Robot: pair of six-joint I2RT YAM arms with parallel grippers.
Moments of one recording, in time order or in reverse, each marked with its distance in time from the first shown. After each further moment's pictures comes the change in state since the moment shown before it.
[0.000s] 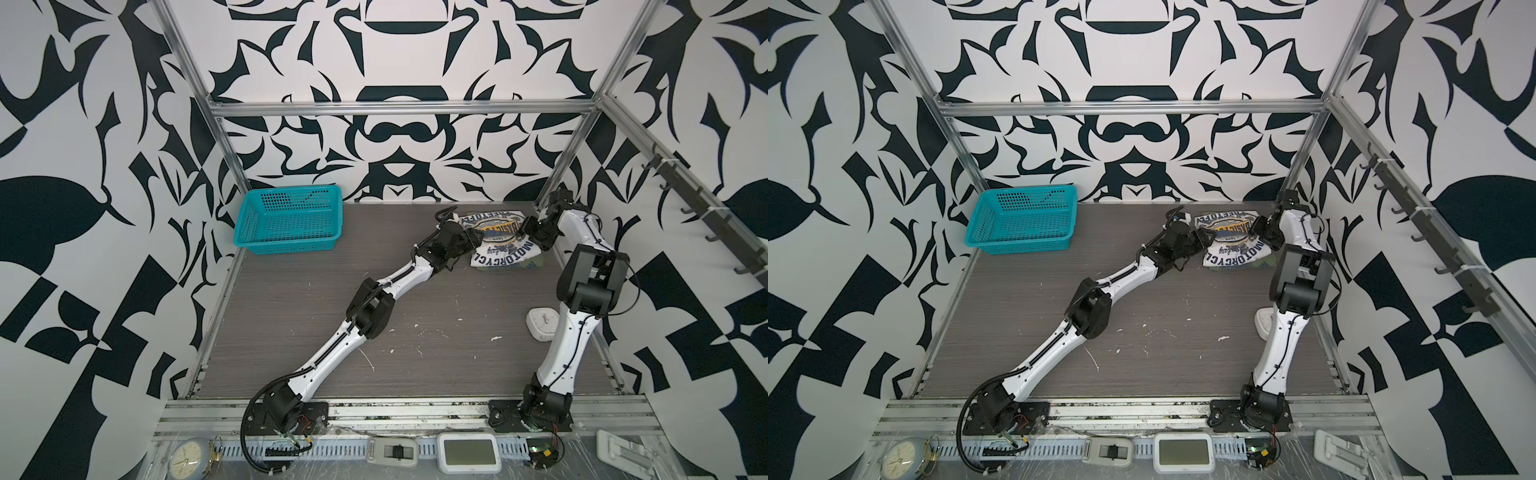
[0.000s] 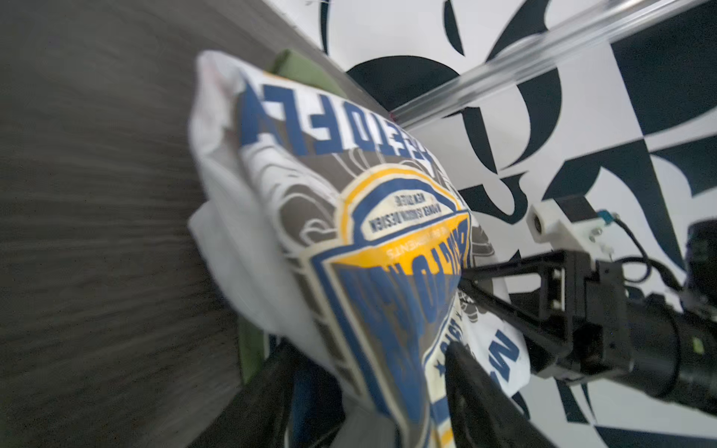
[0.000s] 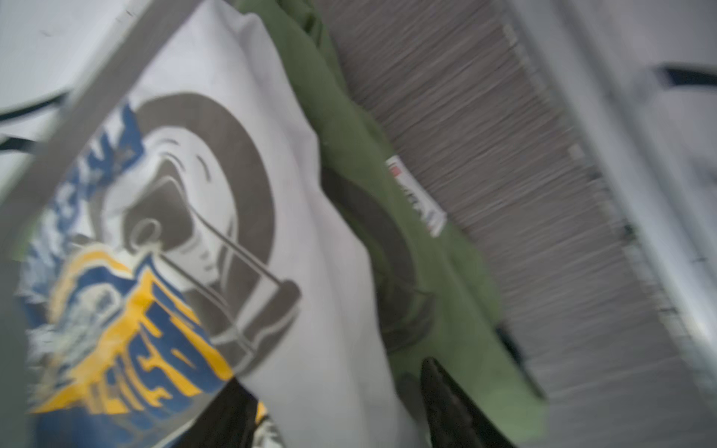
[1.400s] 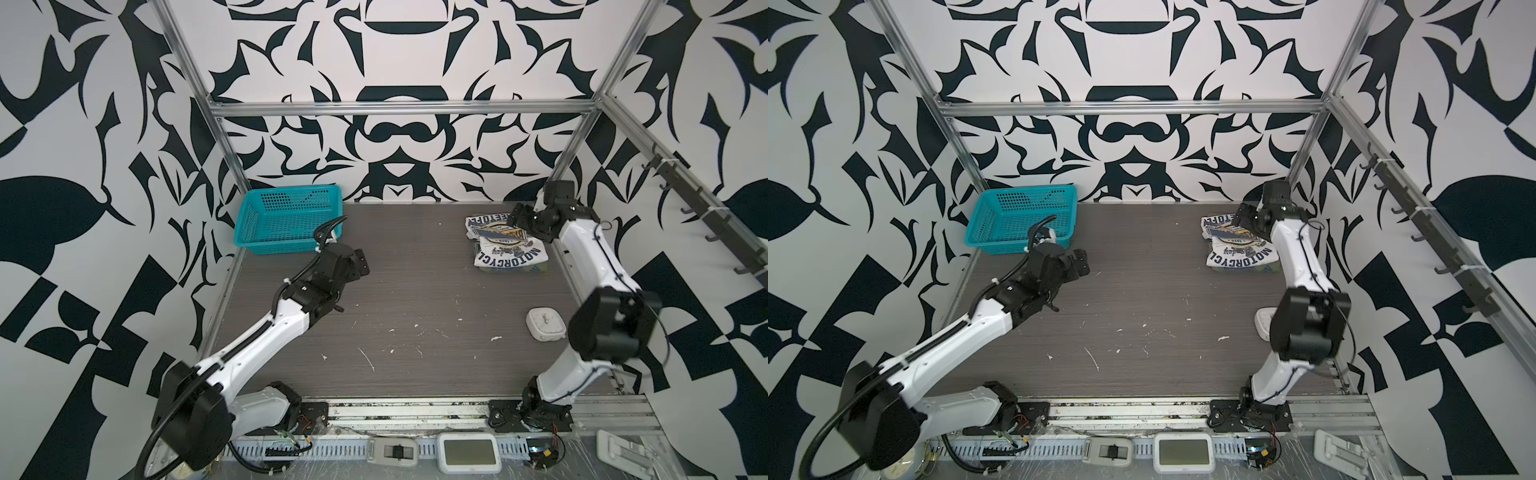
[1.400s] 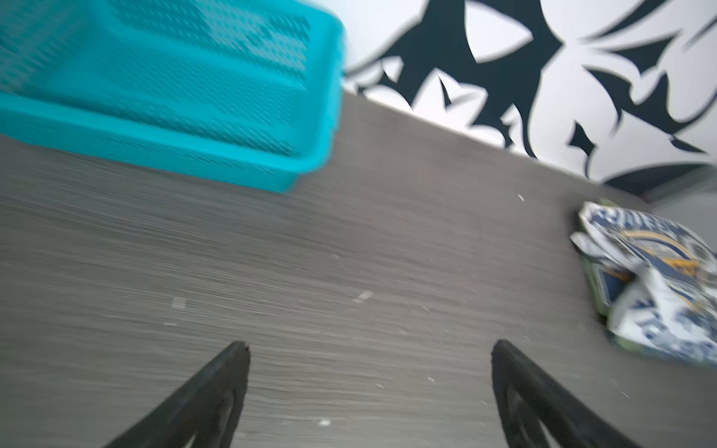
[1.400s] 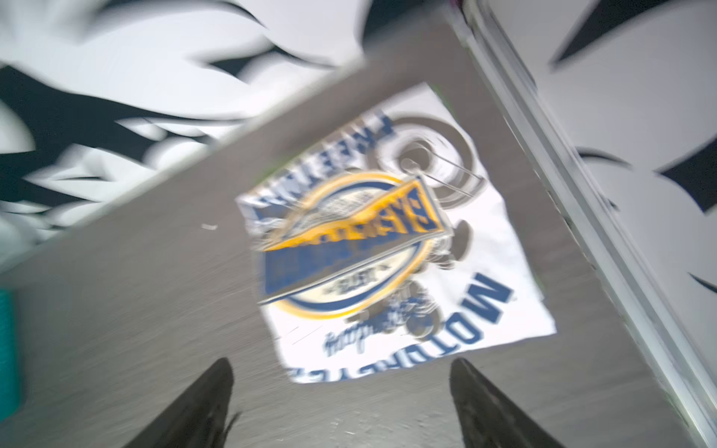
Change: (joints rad) left arm 0.230 -1.786 -1.791 -0.236 -0.619 0.462; right arm 0.183 -0.668 -0.528 0.255 0.026 0.014
